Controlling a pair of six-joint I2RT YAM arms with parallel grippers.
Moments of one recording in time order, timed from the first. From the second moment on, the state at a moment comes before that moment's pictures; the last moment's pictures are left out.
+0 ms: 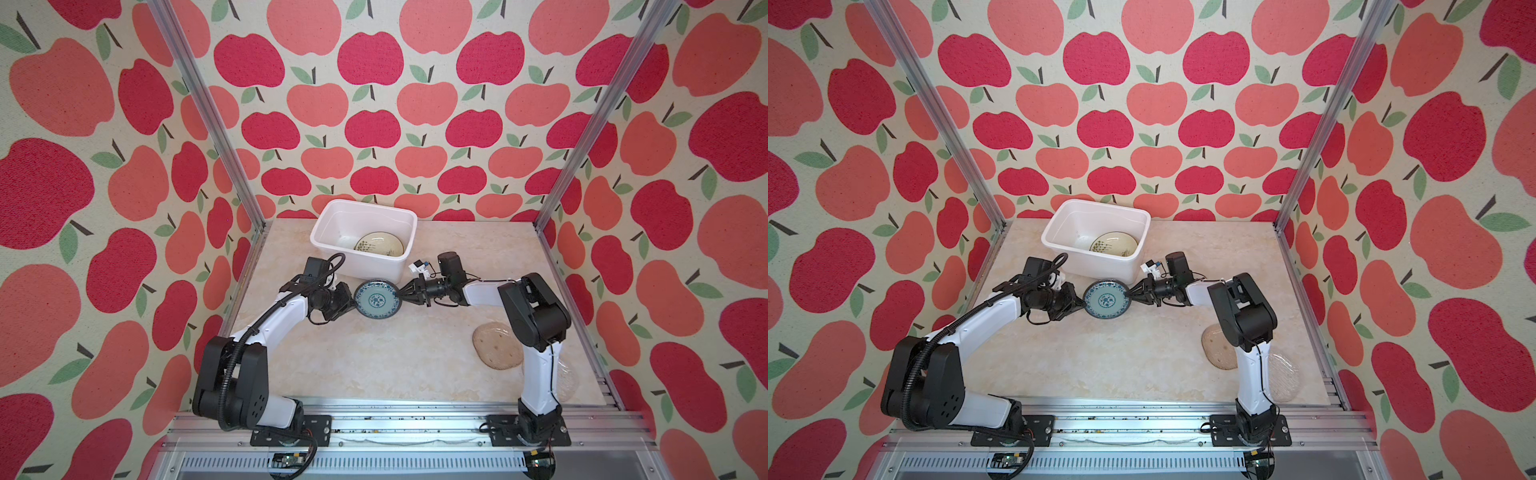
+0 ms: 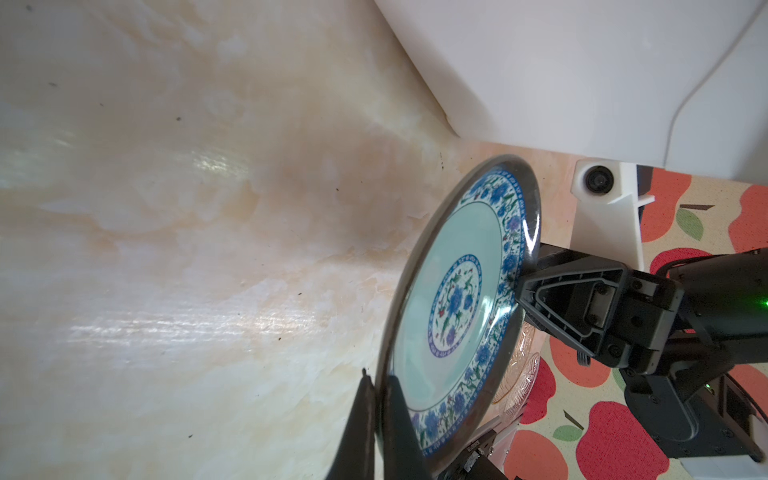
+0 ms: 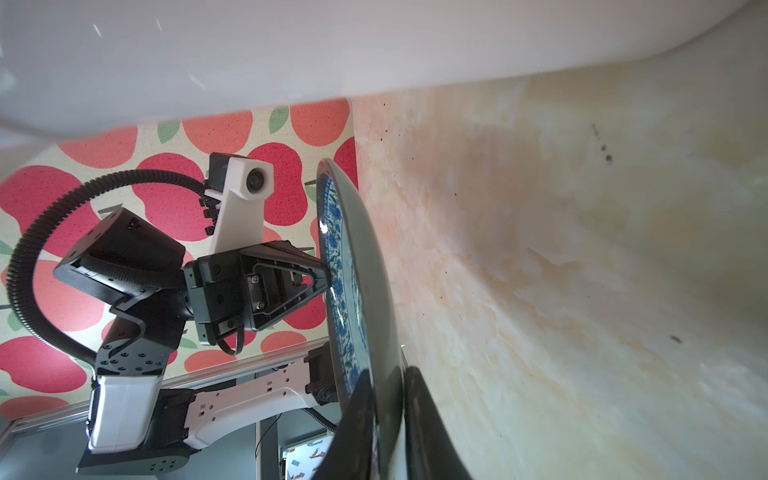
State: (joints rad) left arm -0.23 1.44 0.92 -0.52 0.50 -0.76; right arm 0.53 2.05 1.14 0.24 -1.10 0.95
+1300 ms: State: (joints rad) left arm -0.29 1.46 0.94 -0.54 0.55 -0.68; right arm 0.54 1.98 1.19 -0.22 -1.02 0.67
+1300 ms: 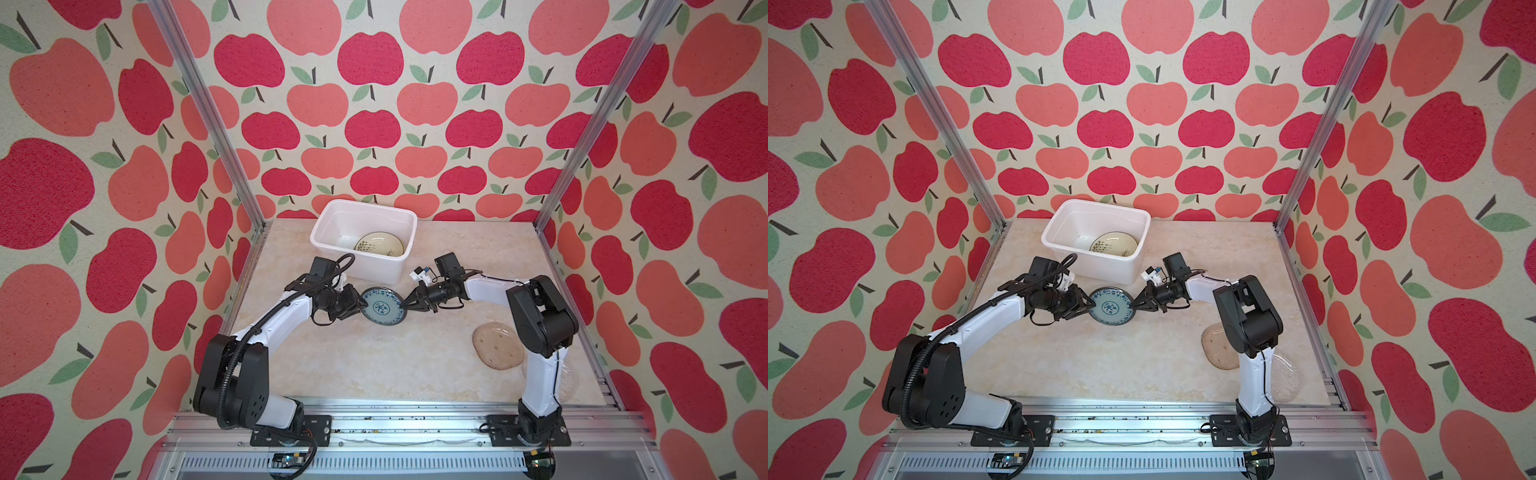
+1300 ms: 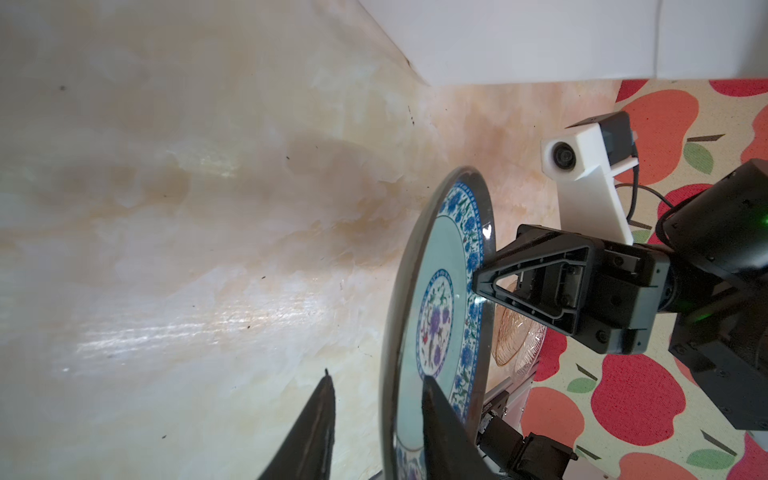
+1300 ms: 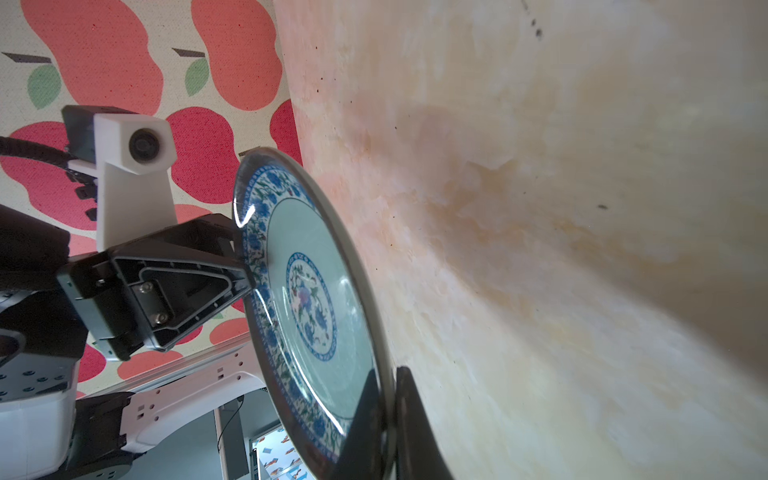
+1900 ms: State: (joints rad) left arm -0.31 1.49 0.98 -0.58 0.55 -0.67; right arm 0.54 1.96 1.19 -0.23 -1.00 0.65
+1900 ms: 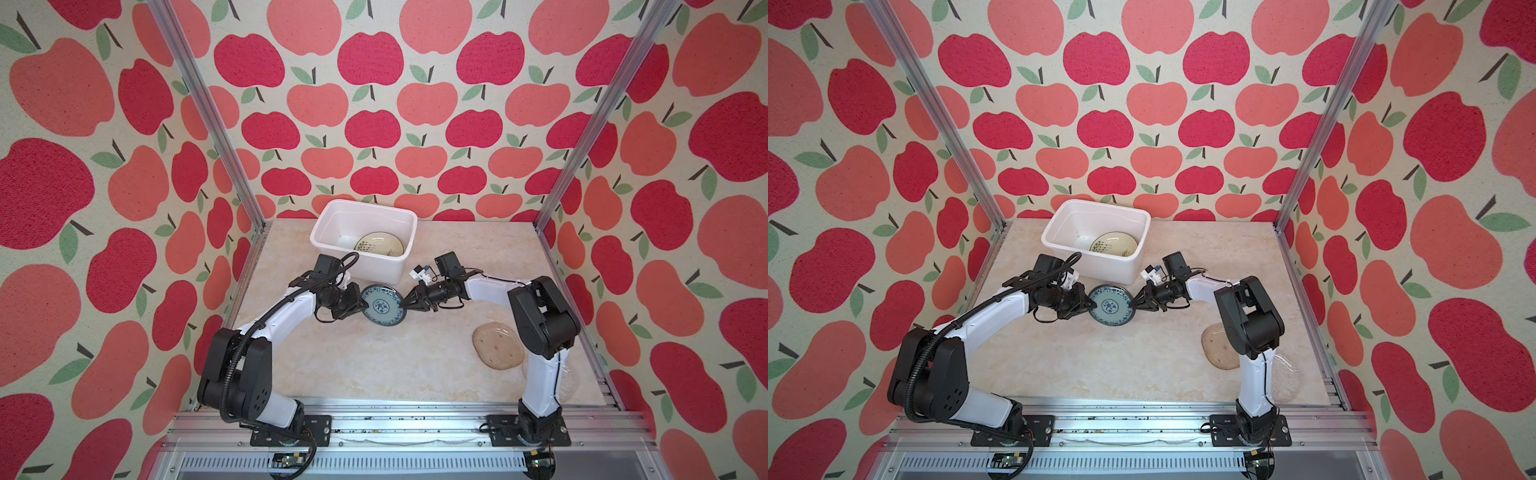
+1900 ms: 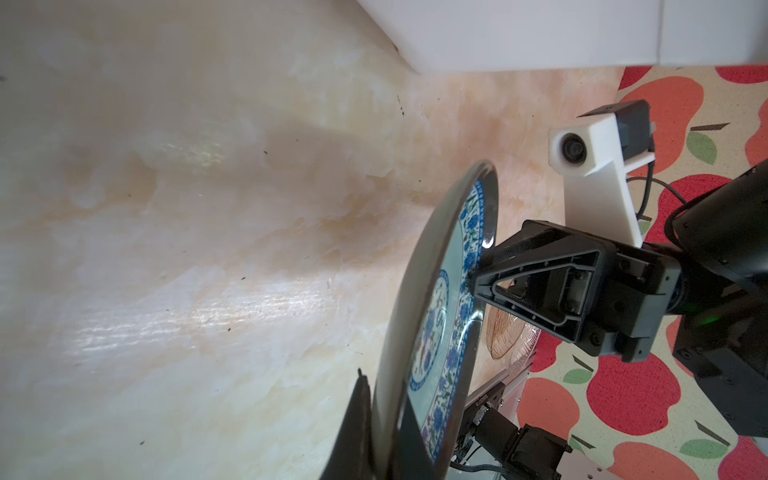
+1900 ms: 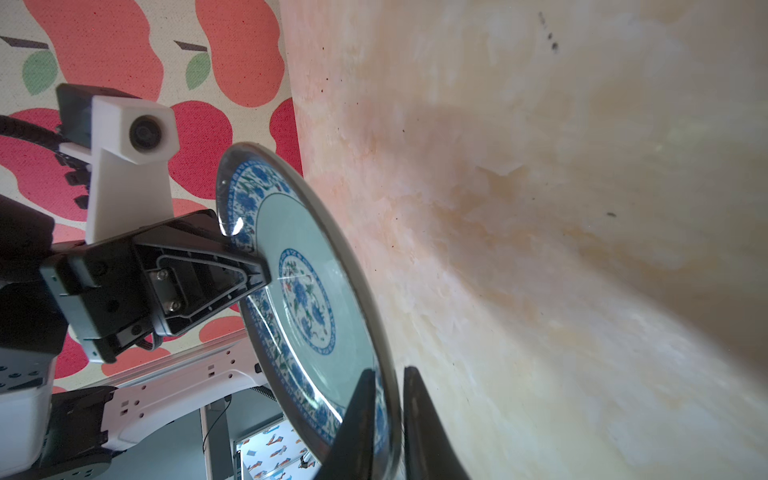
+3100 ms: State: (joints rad) left arm -0.16 1.95 1.95 -0.81 0.35 -0.34; right arm 0.26 1.46 1.32 -0.84 -0.45 0.38
